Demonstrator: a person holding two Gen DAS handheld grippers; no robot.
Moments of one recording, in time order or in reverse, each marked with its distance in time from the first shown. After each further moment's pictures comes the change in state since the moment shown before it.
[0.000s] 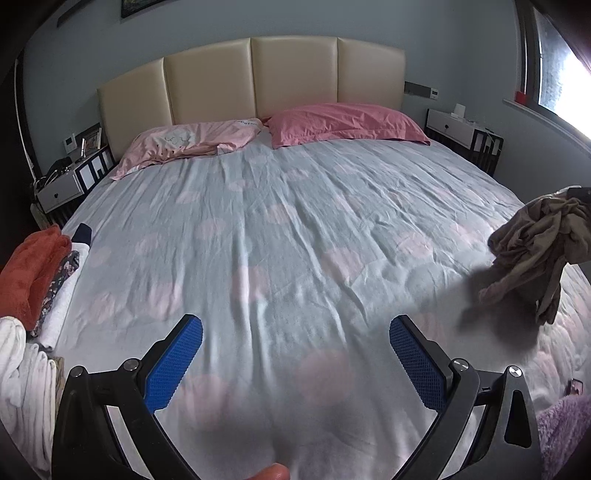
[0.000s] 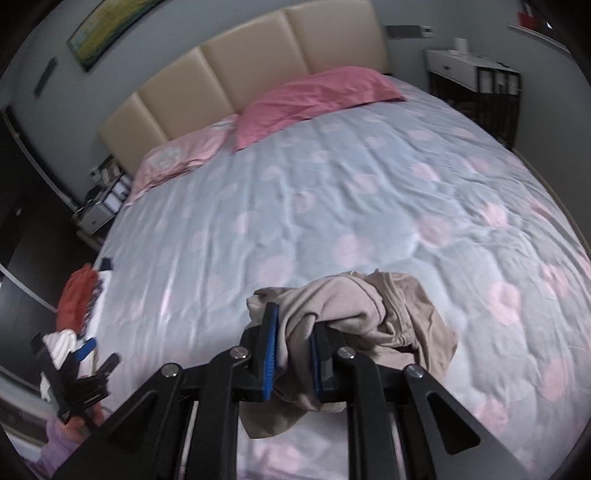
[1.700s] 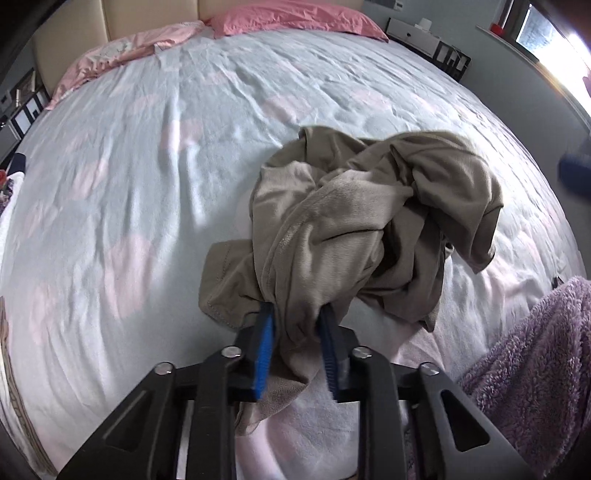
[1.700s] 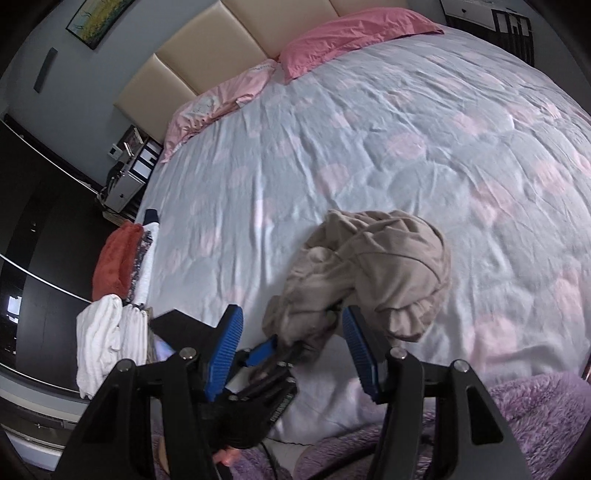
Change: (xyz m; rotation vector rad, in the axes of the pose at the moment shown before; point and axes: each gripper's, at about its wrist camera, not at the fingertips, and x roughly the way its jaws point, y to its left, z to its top) left arm 0.031 -0.013 -0.099 0.063 0.375 -0.201; right arm 0.085 0.179 -0.143 0.152 0.157 0.002
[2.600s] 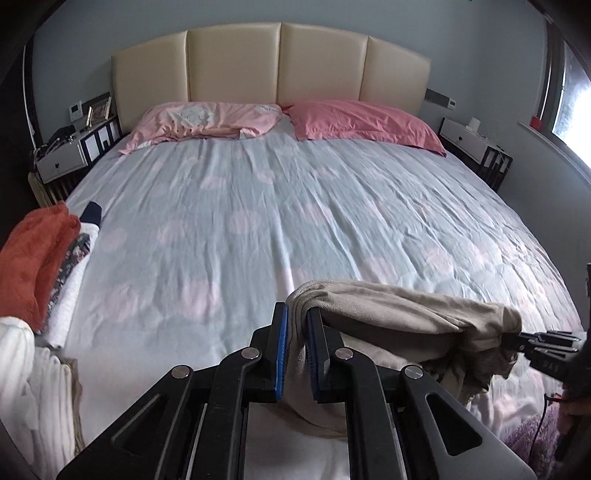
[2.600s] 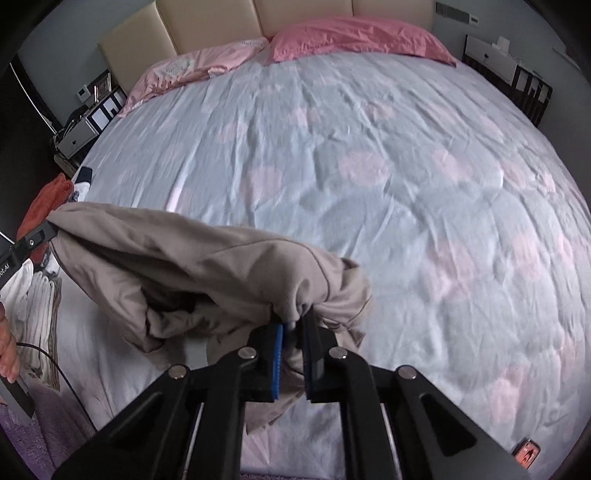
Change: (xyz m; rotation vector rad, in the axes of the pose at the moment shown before) left arm -0.104 0.098 0.110 -0.142 -0.334 0.140; right arm 0.035 -0.035 0.060 -0.225 -0.020 -0.238
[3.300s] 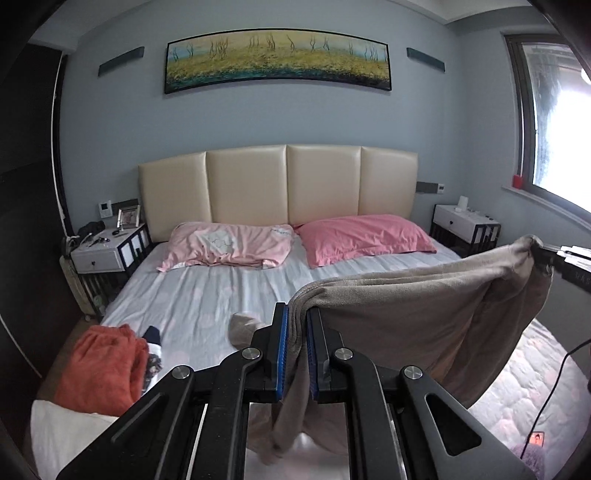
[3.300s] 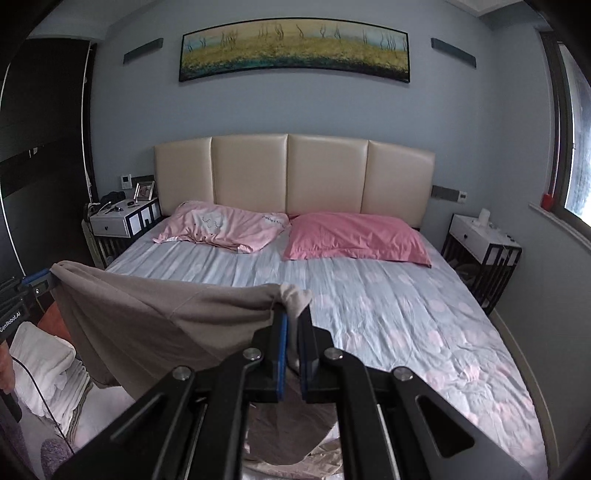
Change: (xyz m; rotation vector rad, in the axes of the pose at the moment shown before) left arm -0.200 0.016 0.090 0.061 -0.333 0.064; right arm -0.262 0.080 0.102 -0.217 -0.557 -0.066
